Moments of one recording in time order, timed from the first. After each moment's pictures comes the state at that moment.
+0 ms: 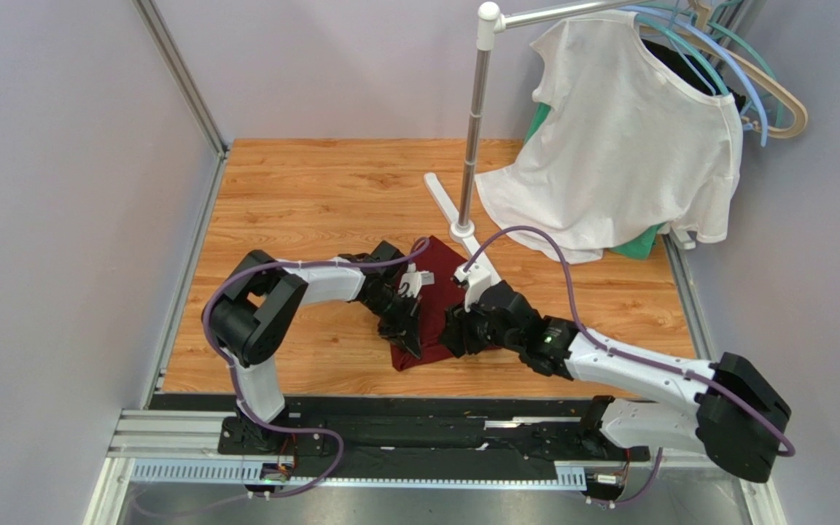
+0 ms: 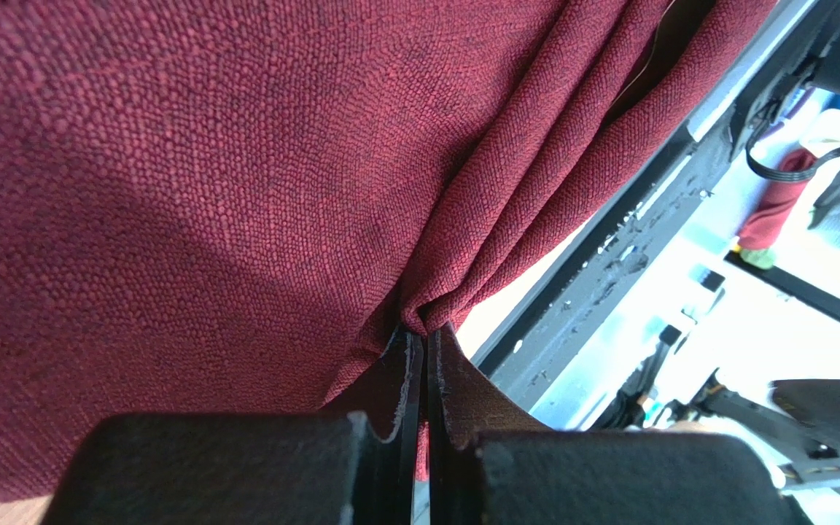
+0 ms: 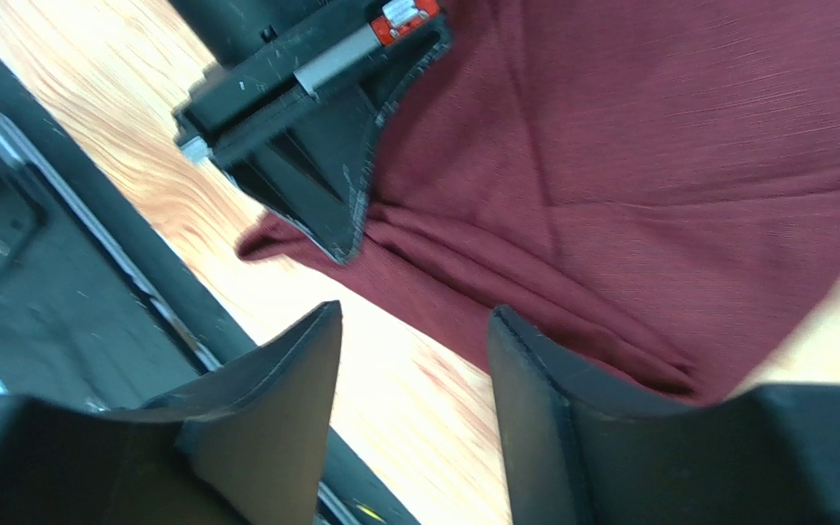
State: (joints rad) left arm -0.65 1.82 0.95 -0.44 0.71 -0.29; right arm 0.94 1.10 0.57 -0.07 0.01 0.35
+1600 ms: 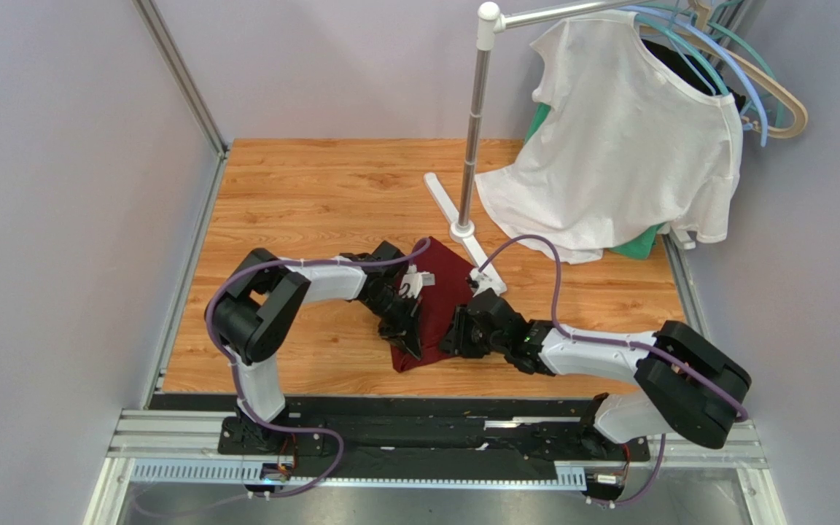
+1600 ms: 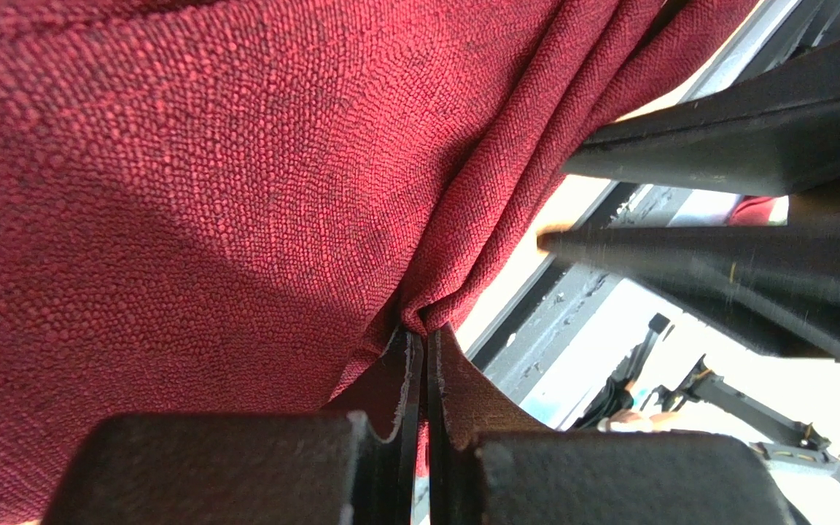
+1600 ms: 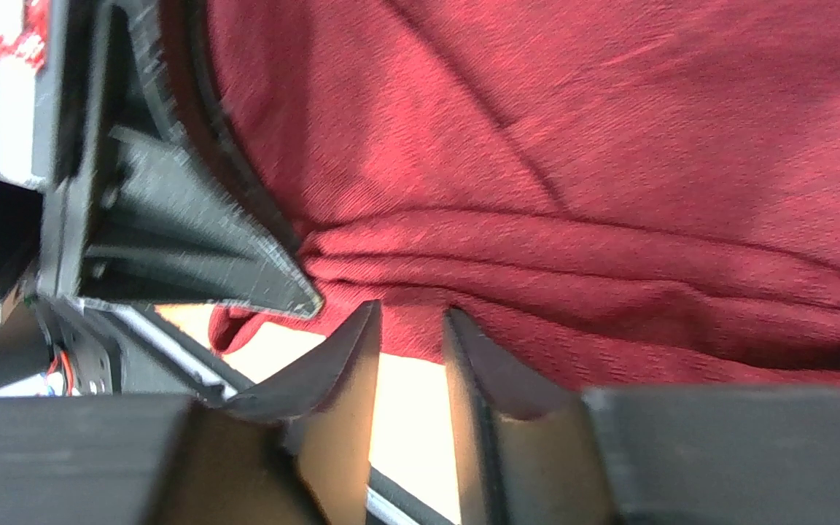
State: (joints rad) left arm -0.64 1.84 0.96 -0.47 0.74 -0.28; right arm 0.91 1.37 0.50 0.12 0.00 0.87
